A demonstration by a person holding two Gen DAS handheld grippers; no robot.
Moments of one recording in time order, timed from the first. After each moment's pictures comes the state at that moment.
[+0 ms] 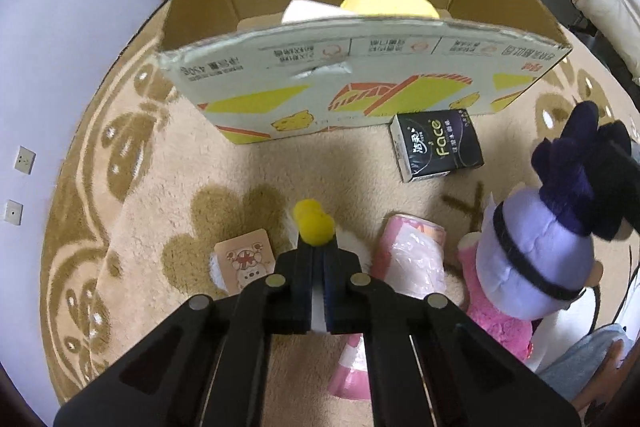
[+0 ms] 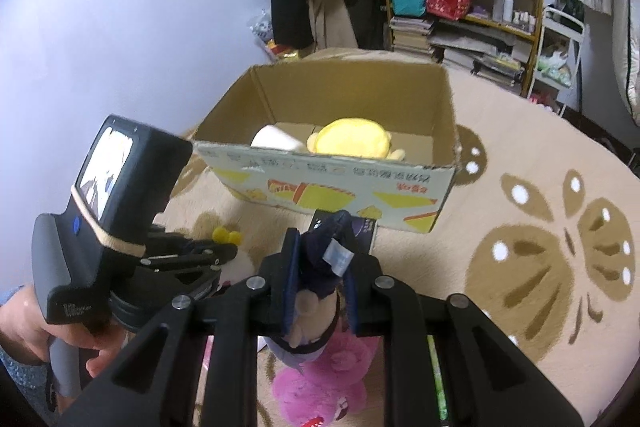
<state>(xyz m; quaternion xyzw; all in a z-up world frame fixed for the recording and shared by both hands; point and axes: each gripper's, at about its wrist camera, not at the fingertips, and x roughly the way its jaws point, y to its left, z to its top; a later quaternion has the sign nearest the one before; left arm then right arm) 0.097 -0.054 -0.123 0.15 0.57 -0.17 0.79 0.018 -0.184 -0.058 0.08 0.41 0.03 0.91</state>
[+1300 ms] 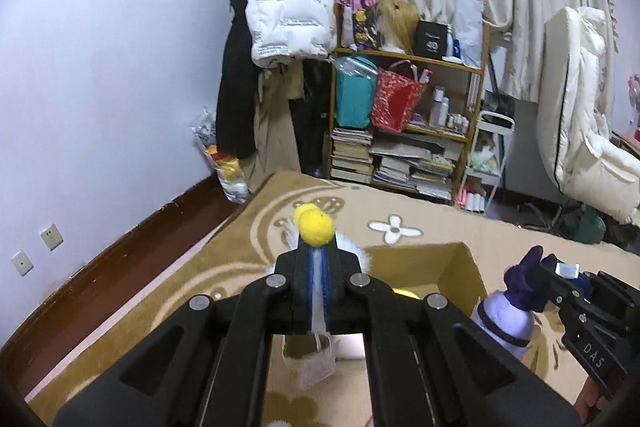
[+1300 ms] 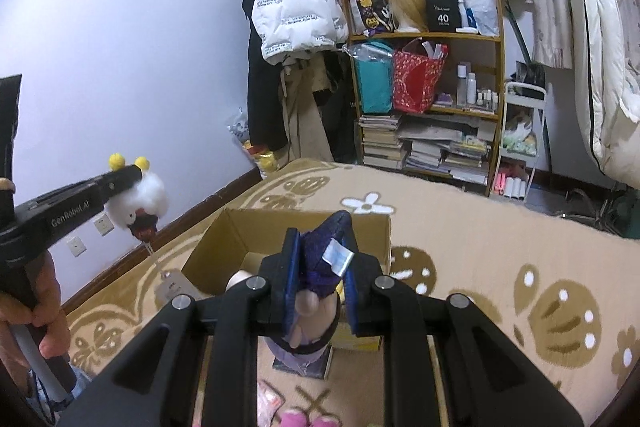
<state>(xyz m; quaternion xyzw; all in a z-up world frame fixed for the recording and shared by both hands) 0.123 -0.025 0.059 0.02 0.25 -0.15 0.95 0.031 -0.217 0.025 0.08 0.26 -0.03 0.96</state>
